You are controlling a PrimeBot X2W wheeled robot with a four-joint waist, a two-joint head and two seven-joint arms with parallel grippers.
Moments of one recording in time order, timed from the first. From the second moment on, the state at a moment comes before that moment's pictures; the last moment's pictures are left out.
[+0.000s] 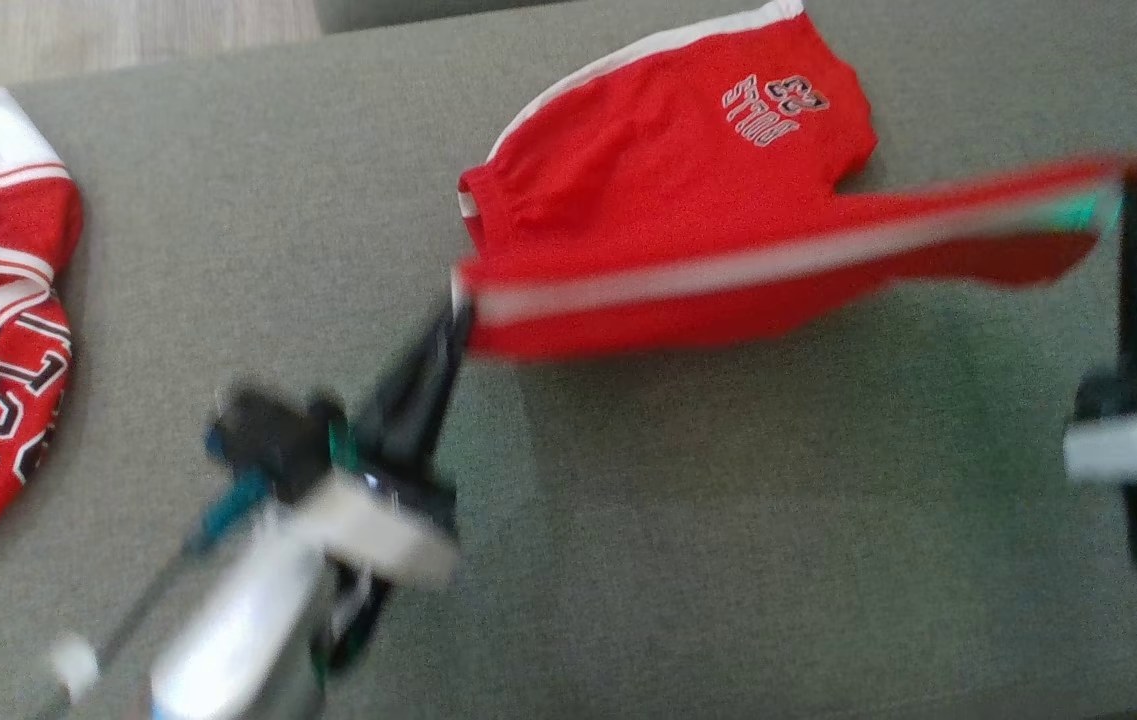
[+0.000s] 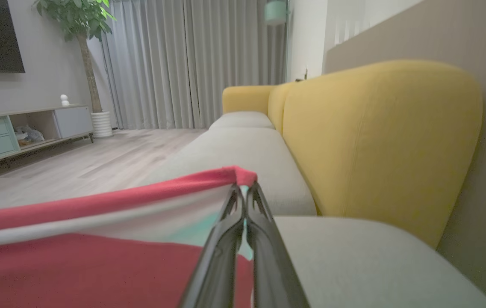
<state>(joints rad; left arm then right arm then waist) -0.47 0.28 -0.65 0.27 -0.53 -0.10 -0.26 -0.28 -0.36 0.06 0.14 0.36 0.13 -0.26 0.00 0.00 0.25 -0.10</state>
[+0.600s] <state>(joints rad) -0.12 0.33 -0.64 0.03 -0.53 -0.04 -0.20 0.07 -0.34 0.00 -0.12 0.46 0.13 -0.10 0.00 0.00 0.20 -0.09</state>
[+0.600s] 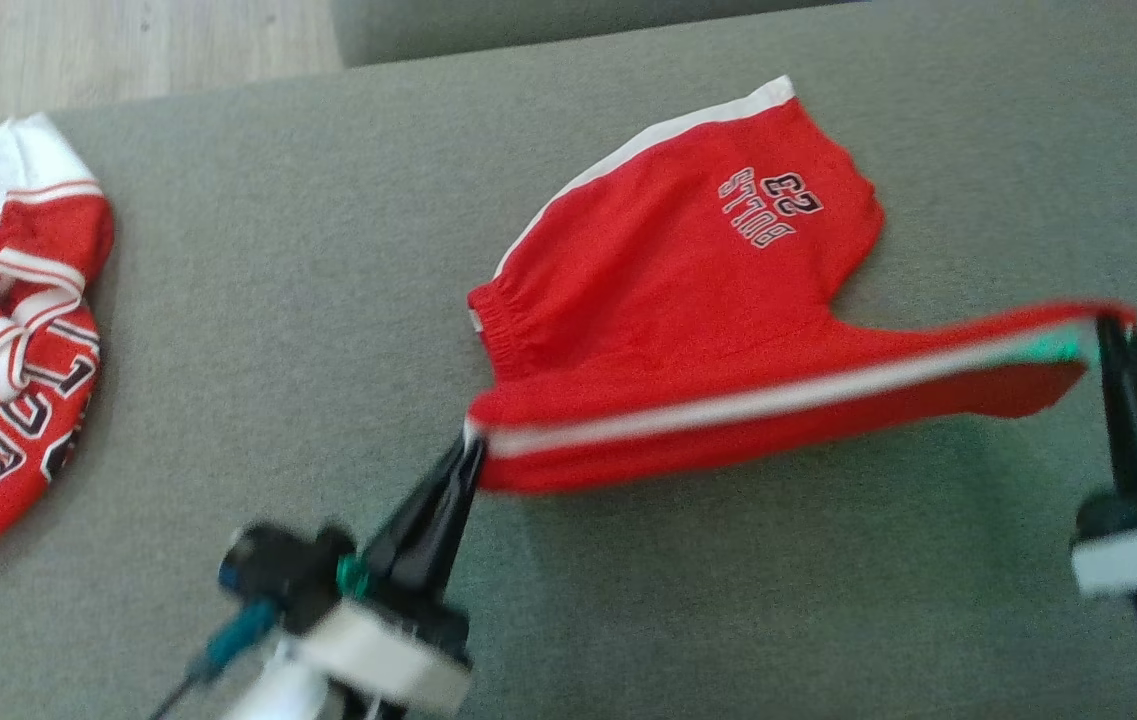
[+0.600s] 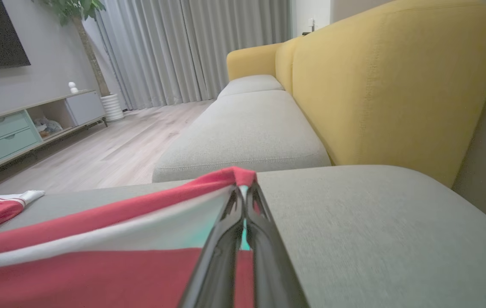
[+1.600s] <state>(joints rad) -0.78 0.09 -0.63 0.60 -0.58 -0.09 -0.15 -0.88 -0.46 0.49 0.71 0.68 0.13 -0.11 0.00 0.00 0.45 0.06</state>
